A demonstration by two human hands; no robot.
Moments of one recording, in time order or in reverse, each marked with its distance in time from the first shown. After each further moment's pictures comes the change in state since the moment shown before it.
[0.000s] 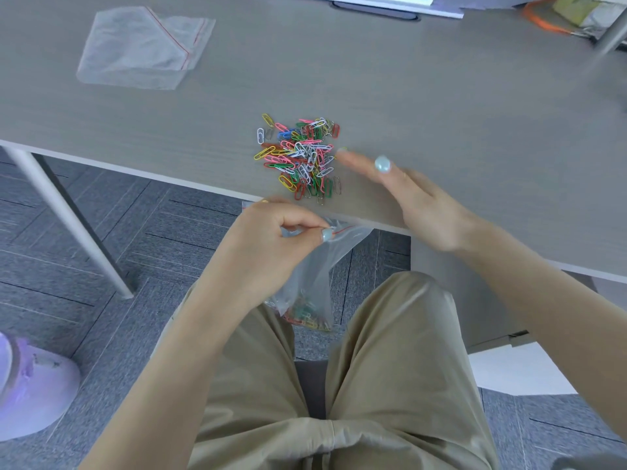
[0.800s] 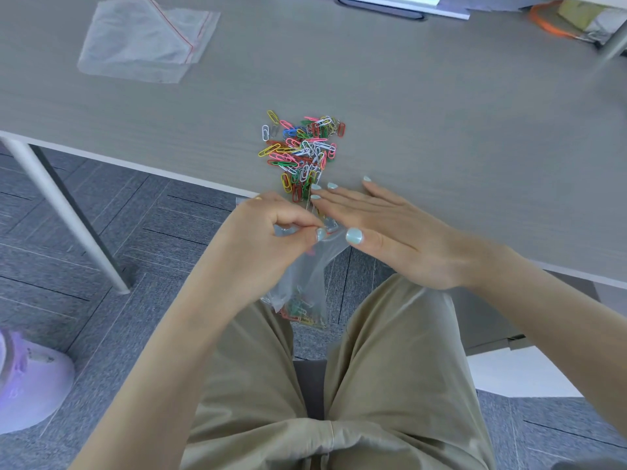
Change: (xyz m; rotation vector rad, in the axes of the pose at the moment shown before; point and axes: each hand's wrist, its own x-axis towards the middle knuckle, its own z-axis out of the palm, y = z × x) left_hand 0.000 -0.008 -0.009 0.014 -0.010 0.000; right_hand -0.005 -0.005 0.015 -0.567 -0.264 -0.255
